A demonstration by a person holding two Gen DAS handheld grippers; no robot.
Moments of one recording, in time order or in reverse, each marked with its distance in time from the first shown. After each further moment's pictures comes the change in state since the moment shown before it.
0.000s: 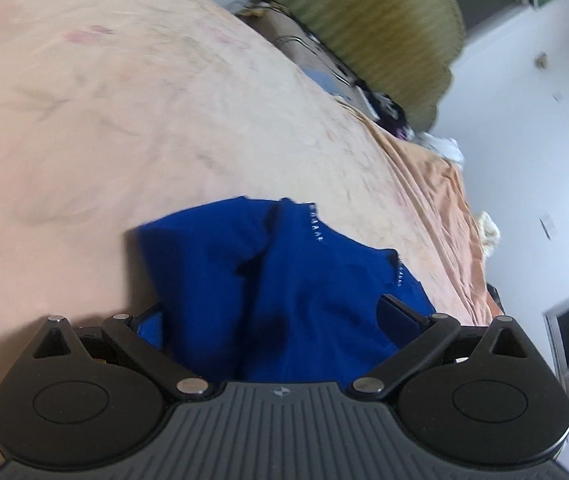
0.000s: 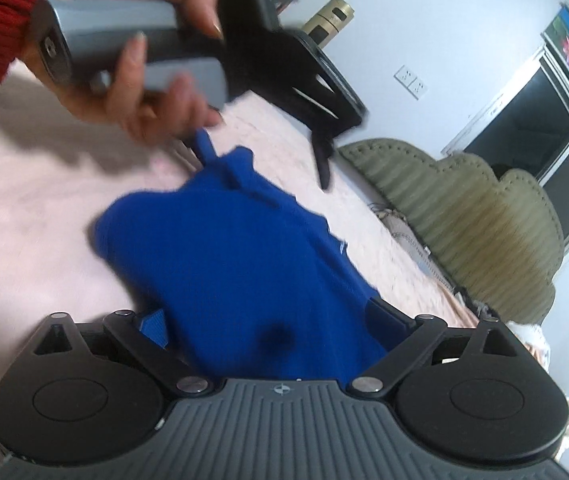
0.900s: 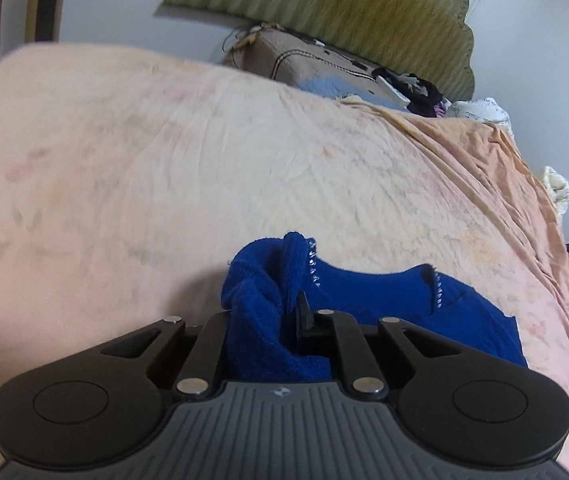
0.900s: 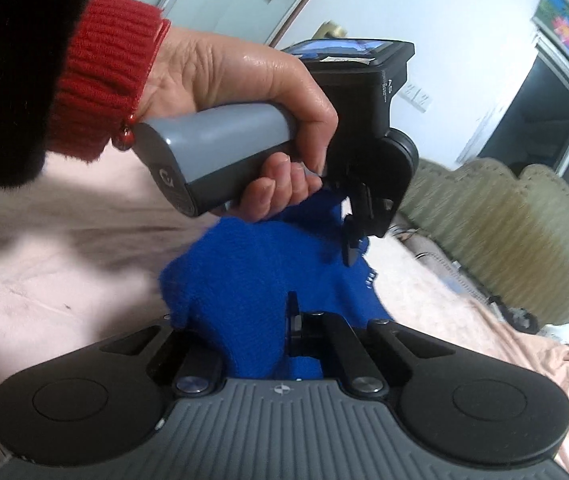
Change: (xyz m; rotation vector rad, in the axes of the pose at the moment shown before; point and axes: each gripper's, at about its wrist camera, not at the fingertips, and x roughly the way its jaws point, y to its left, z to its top) left arm 0.035 -0.111 0.021 0.255 -0.063 0.319; right arm -0.001 -0.045 -0.004 0.137 -0.120 0.073
